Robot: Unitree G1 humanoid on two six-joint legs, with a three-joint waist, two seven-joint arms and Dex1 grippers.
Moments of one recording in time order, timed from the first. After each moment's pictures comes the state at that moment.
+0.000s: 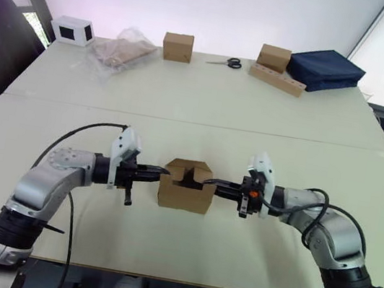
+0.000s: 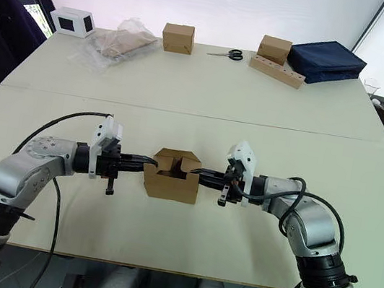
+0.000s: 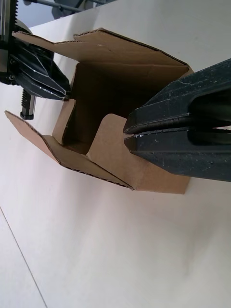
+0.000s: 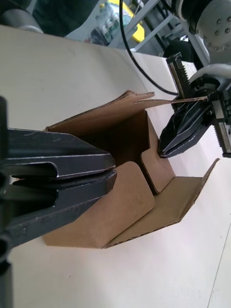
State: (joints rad) left arm -0.36 0.63 -0.07 -0.16 -0.49 0.53 -1.08; right arm -0.38 -0.59 0.12 -0.20 0.56 0.63 0.99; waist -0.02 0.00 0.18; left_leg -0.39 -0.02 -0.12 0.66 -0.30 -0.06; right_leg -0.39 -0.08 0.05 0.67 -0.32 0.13
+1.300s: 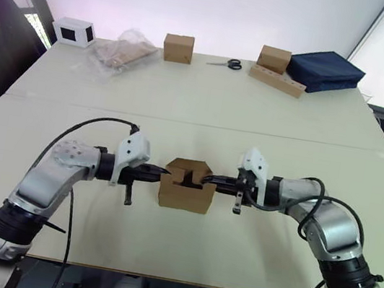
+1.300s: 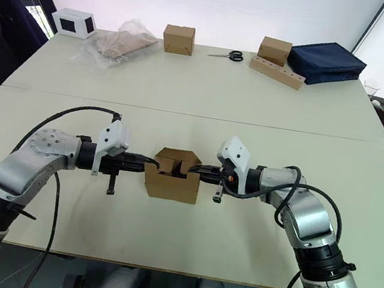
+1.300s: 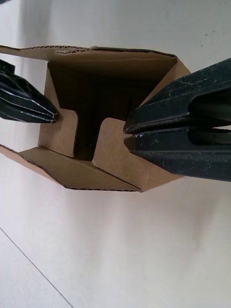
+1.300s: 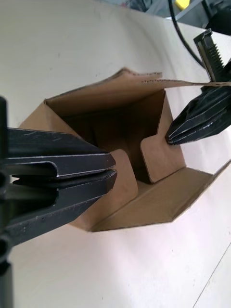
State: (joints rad) left arm -0.40 0.68 -0.15 -0.17 -0.34 0.41 -1.09; right arm -0.45 -0.61 0.19 -0.22 0.41 0.61 0.99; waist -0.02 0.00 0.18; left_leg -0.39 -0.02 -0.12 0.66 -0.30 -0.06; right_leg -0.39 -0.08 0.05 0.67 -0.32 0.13
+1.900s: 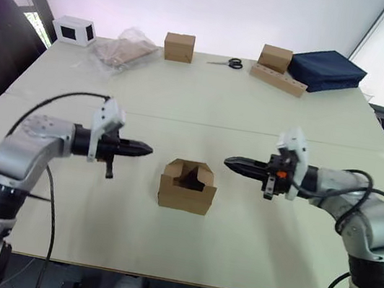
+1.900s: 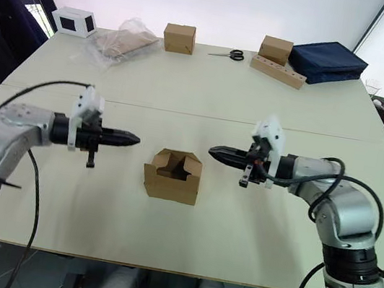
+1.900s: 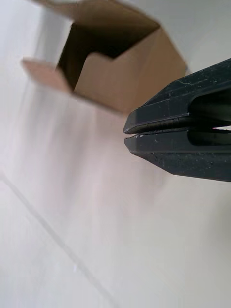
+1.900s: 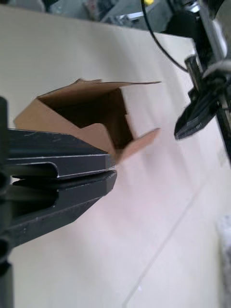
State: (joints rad) left arm -0.59 0.78 -0.03 0.06 -0.44 0.51 -1.19; right arm -0.47 -0.72 -0.06 -0.32 0.64 0.78 1.00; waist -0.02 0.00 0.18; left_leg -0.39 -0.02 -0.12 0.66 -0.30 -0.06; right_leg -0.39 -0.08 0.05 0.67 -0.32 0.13
